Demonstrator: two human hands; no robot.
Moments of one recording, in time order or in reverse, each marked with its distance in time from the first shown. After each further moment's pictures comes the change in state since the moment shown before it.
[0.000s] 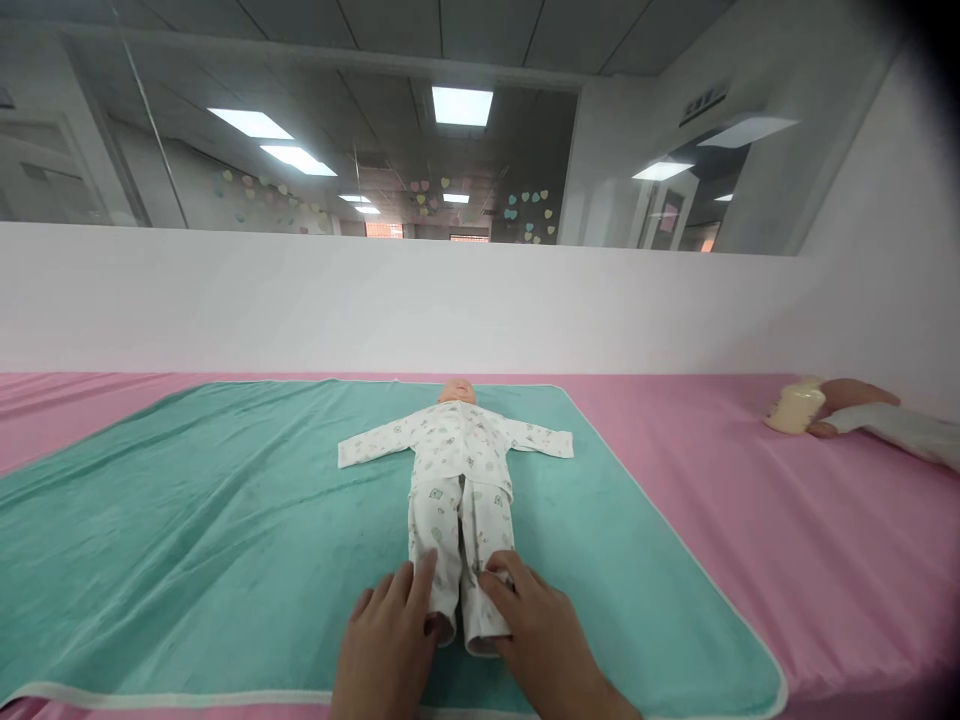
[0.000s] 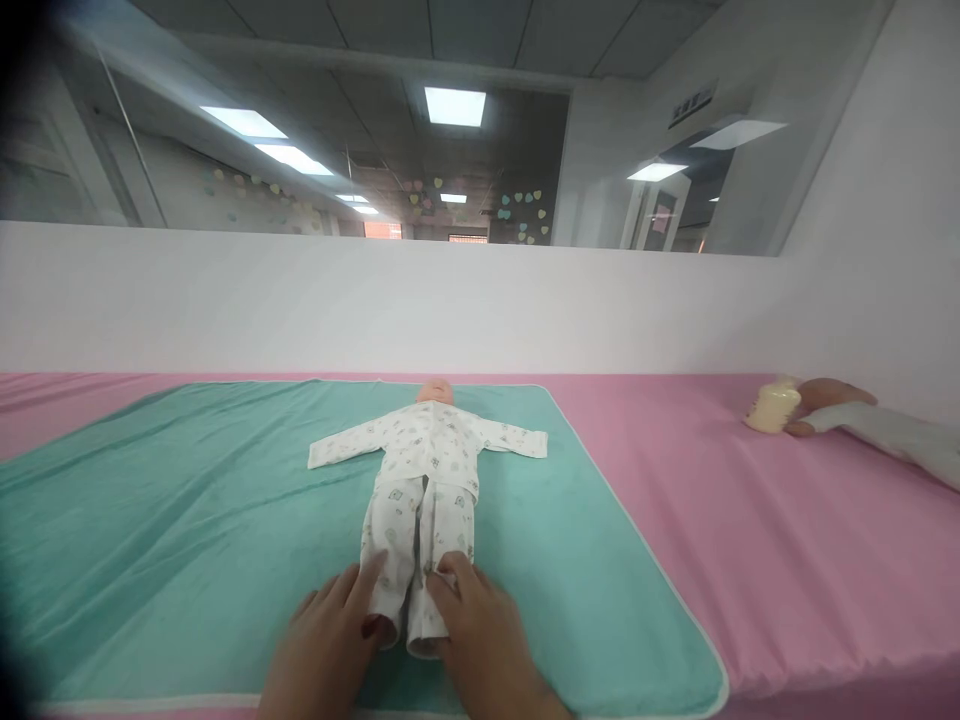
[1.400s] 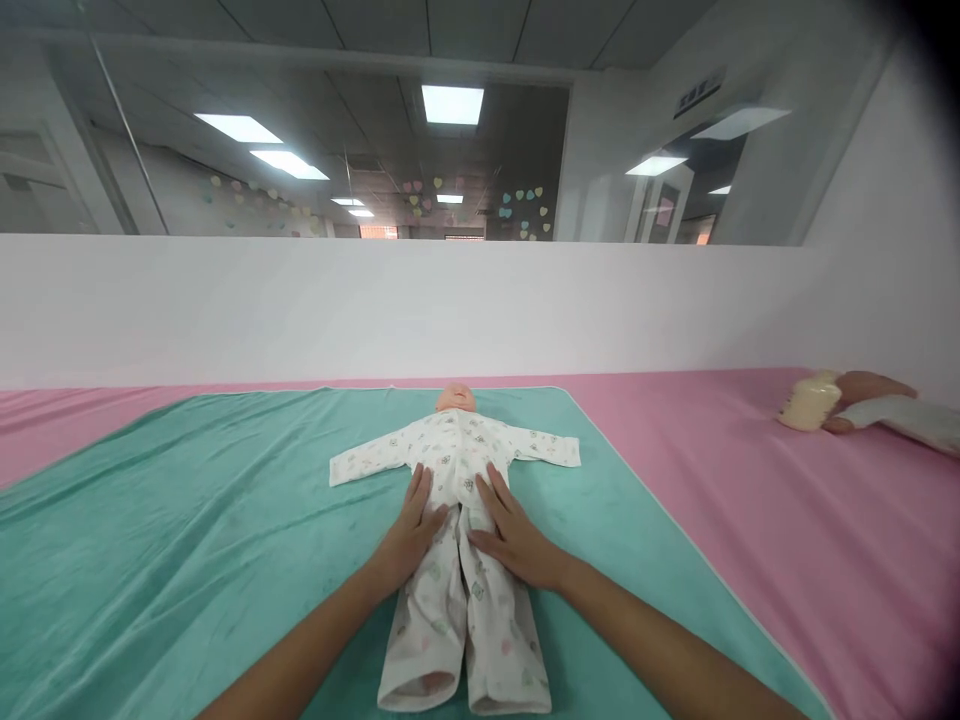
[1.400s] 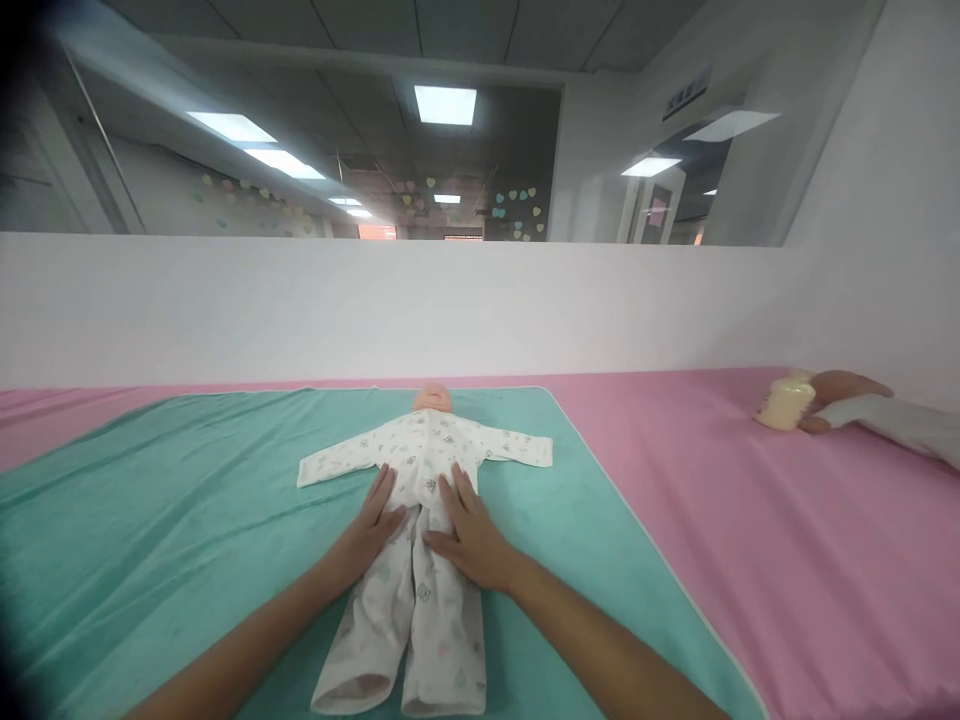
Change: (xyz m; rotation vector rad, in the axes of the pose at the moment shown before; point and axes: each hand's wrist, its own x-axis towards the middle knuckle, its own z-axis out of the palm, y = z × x) left_hand 0.140 -0.047 0.041 -0.620 -0.016 0.074; right_hand 0.103 0.076 0.024 0.418 -0.178 0.020
